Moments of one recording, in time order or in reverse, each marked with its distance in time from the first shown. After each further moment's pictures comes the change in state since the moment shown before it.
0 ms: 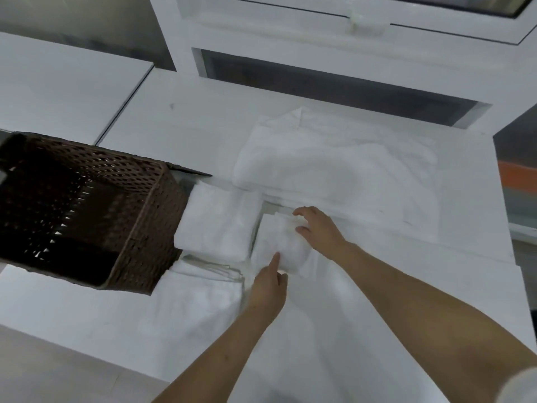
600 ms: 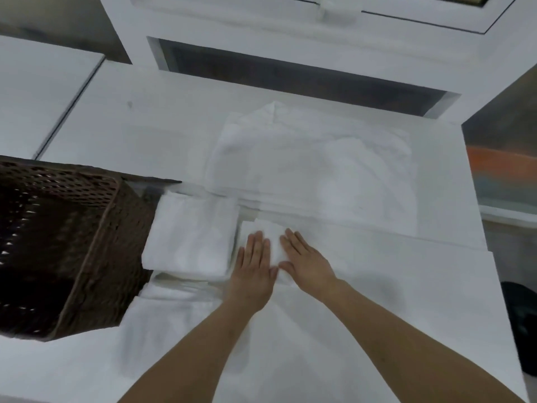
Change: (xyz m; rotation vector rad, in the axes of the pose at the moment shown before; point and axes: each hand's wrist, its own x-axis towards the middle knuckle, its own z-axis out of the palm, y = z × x) left_hand 0.082 -0.036 0.019 0.691 0.148 0.523; right_hand -0.045 0.029 0.050 -0.298 -0.106 0.010
